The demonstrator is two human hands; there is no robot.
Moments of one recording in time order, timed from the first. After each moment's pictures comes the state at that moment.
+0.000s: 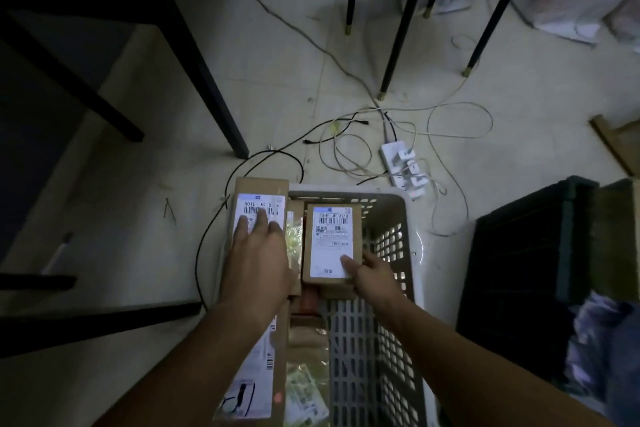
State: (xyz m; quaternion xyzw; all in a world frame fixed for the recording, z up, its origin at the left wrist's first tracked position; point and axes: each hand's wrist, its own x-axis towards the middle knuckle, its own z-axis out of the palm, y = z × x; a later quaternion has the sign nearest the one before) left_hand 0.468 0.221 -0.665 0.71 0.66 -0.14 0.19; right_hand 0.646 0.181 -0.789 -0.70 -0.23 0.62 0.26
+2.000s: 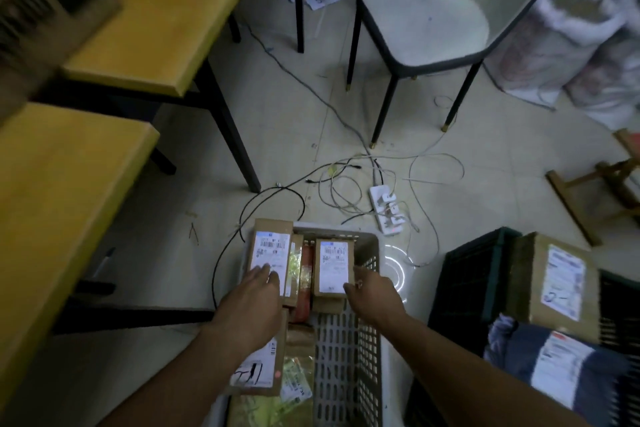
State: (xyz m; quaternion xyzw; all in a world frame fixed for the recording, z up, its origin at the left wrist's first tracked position) left_hand 0.445 0.180 -0.562 0.74 0.59 -0.15 0.28; right_hand 0.667 0.177 -0.619 -0.73 -0.53 0.43 0.02
